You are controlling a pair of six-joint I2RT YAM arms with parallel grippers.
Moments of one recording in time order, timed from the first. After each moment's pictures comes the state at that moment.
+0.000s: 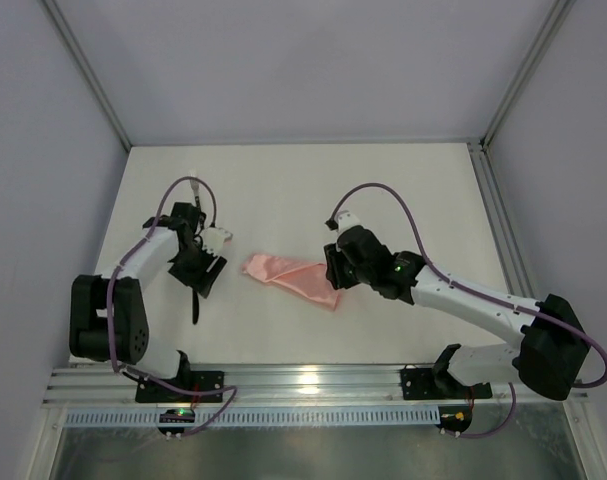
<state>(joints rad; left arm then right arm) -0.09 1.47 0.97 -0.89 0.11 0.48 0.85 1.27 0.87 -0.36 0.15 0.39</state>
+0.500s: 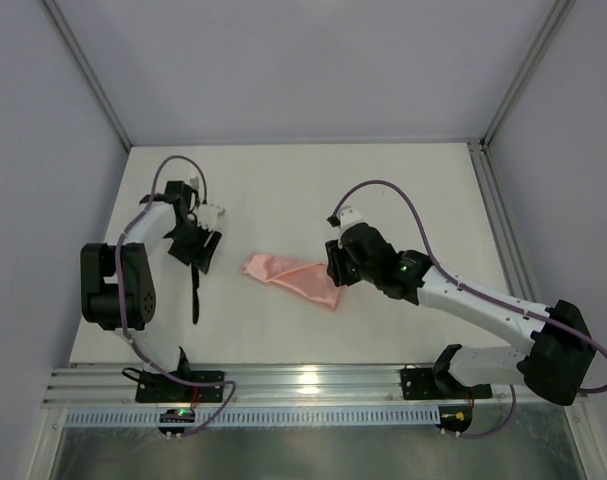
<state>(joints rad) -0.02 1.70 1.10 -0.90 0.14 0.46 0.85 1.23 0.89 -0.39 0.15 0.35</state>
